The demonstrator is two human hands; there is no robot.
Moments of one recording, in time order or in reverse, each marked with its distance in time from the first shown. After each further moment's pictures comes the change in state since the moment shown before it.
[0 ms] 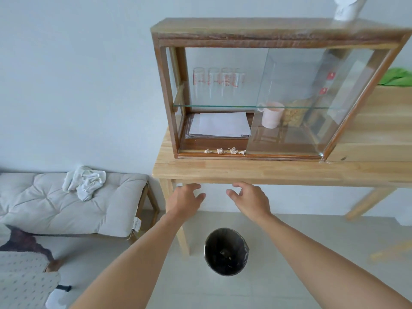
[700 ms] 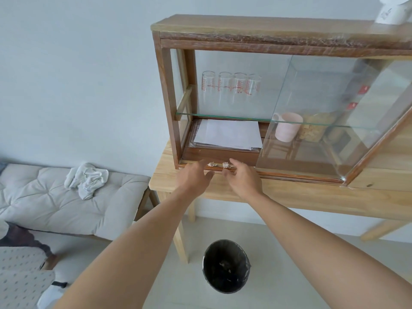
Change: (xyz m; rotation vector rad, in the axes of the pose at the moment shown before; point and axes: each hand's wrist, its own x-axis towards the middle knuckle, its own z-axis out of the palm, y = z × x) left_hand 0.116 0.040 -0.016 0.076 0.149 0.055; right_hand 0.122 -0.054 -0.012 0.006 0.040 -0.110
